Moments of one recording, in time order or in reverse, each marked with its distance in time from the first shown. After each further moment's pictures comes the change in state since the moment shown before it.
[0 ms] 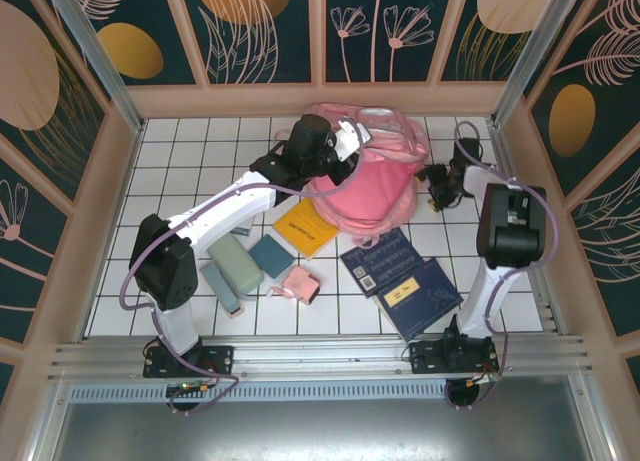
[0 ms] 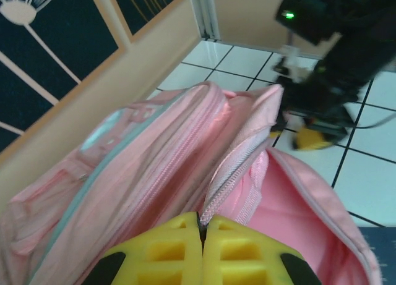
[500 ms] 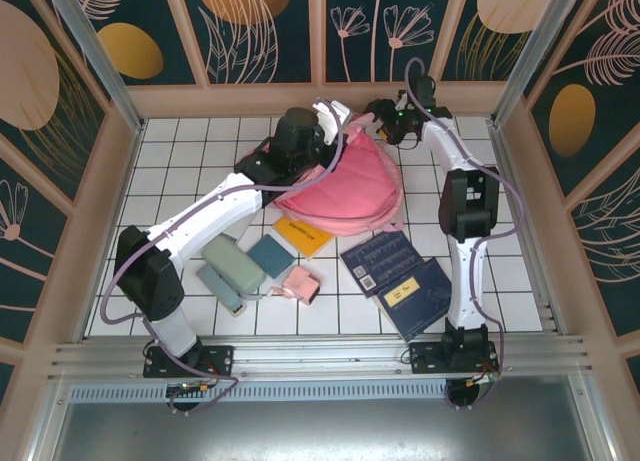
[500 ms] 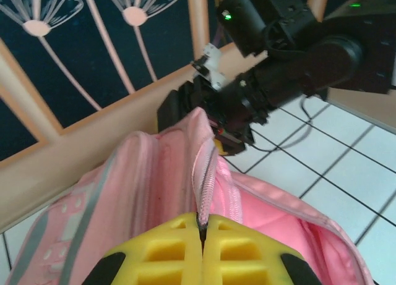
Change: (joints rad) left arm 0.016 -0.080 0.002 0.007 -0.218 -0.225; right arm 0.221 0.323 0.747 -0.105 -0.118 -0.103
